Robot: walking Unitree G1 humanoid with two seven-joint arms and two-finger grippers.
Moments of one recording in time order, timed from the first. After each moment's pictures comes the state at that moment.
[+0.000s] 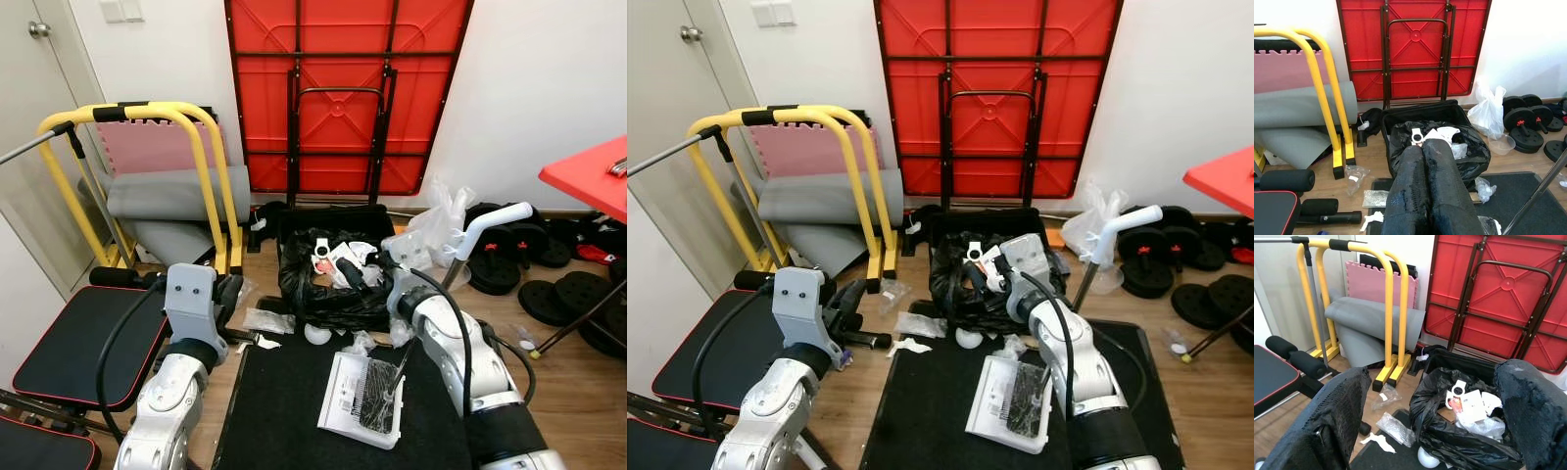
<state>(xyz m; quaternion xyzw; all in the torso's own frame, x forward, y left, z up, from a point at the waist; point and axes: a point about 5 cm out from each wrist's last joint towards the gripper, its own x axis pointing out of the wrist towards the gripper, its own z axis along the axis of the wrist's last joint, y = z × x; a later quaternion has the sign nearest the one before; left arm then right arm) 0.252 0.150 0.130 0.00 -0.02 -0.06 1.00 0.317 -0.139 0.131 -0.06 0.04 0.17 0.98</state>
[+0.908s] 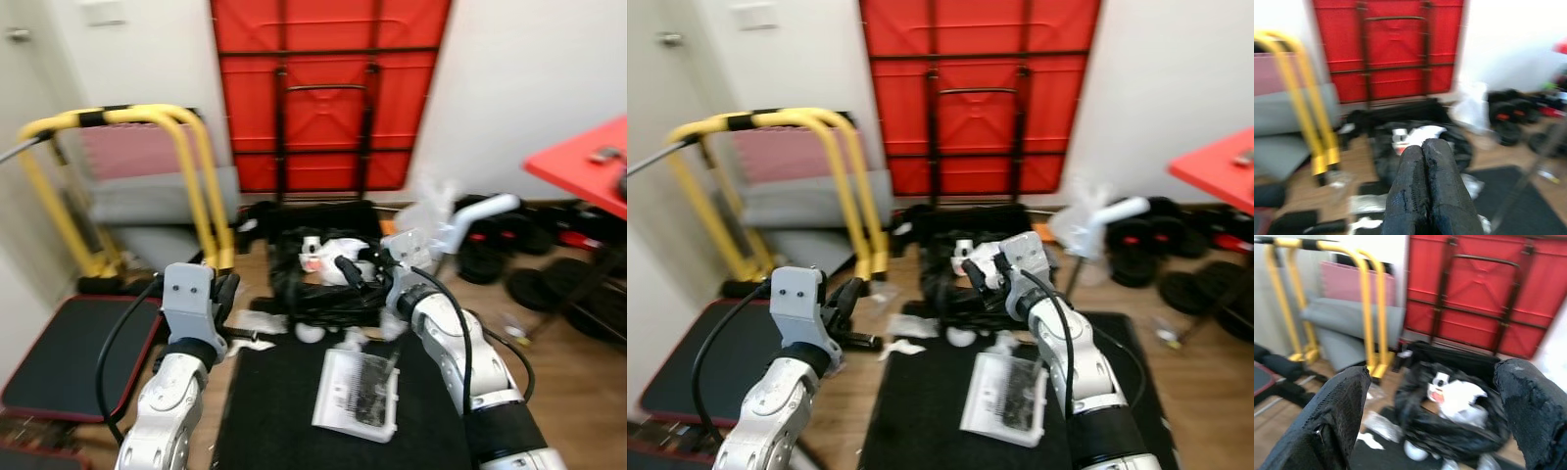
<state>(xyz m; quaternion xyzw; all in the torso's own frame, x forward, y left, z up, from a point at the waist) 0.252 0.151 0.131 0.00 -0.02 -0.06 1.00 0.319 -0.136 0.133 -0.05 0.03 0.18 0.98</state>
